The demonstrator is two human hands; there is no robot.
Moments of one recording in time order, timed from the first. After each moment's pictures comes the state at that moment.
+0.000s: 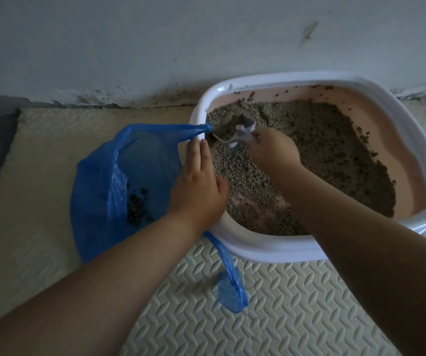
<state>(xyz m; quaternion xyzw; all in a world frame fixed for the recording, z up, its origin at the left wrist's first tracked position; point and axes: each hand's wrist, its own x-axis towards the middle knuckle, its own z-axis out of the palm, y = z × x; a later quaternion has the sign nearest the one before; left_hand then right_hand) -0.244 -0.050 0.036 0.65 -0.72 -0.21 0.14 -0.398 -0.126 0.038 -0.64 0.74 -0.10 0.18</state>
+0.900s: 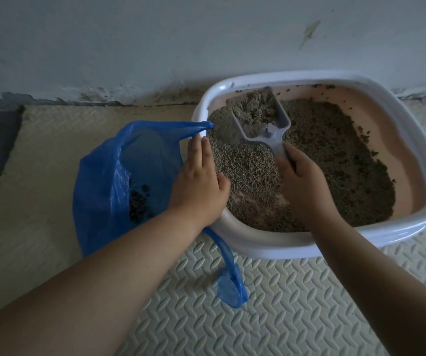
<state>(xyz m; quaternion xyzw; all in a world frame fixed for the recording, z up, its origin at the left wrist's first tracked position) -0.243 -0.049 0.038 0.65 -0.72 -0.20 0.13 -0.431 -0.048 0.041 -0.55 0.69 -0.33 0.33</state>
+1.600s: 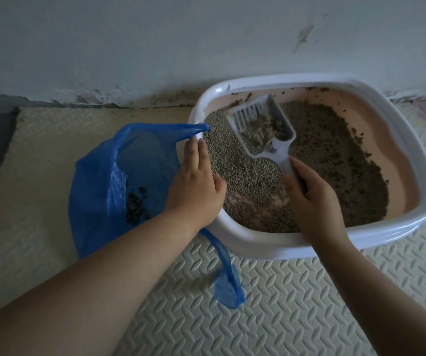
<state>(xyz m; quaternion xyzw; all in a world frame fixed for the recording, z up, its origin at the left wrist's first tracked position) -0.243 -0.049 0.039 0.65 -0.72 -0.20 0.12 -0.441 -0.009 0.048 -0.55 0.70 -0.35 0.28</state>
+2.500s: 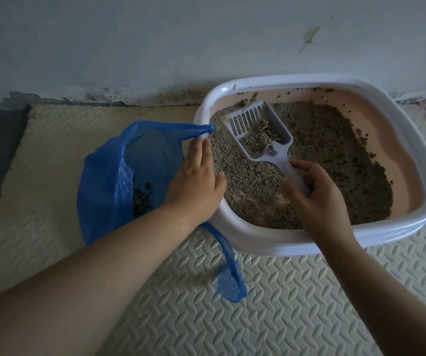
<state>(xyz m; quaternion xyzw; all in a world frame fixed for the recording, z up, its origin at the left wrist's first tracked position) -0.232 -0.045 0.046 0.62 -0.75 -0.20 0.12 -0.439 0.000 0.059 -0.56 0.69 -0.35 0.30</state>
